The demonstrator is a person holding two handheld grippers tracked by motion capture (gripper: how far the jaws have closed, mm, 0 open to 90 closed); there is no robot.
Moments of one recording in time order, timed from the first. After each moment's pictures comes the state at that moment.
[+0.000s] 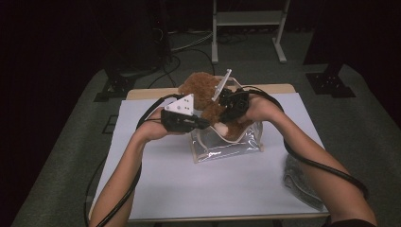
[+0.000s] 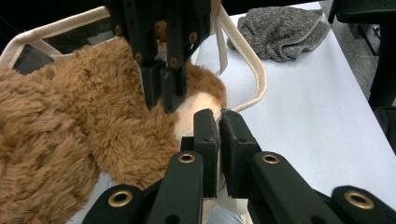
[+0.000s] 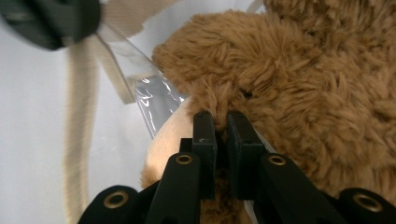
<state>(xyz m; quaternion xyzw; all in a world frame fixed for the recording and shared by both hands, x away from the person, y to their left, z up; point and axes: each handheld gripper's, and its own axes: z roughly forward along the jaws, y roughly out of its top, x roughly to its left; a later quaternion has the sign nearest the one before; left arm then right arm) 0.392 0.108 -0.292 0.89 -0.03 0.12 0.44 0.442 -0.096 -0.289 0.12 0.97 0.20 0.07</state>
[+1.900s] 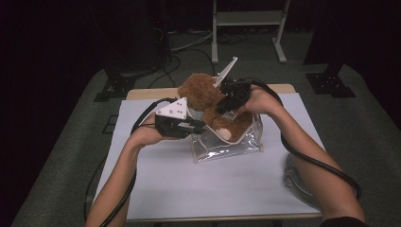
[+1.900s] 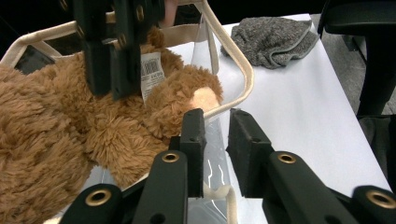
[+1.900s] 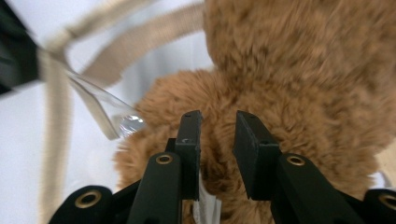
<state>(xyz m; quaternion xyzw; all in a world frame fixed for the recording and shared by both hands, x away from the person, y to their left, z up) 0.378 0.124 -0.293 0.88 -0.01 0.11 0.46 0.459 -0.103 -0.275 0.16 0.95 0.25 0.09</state>
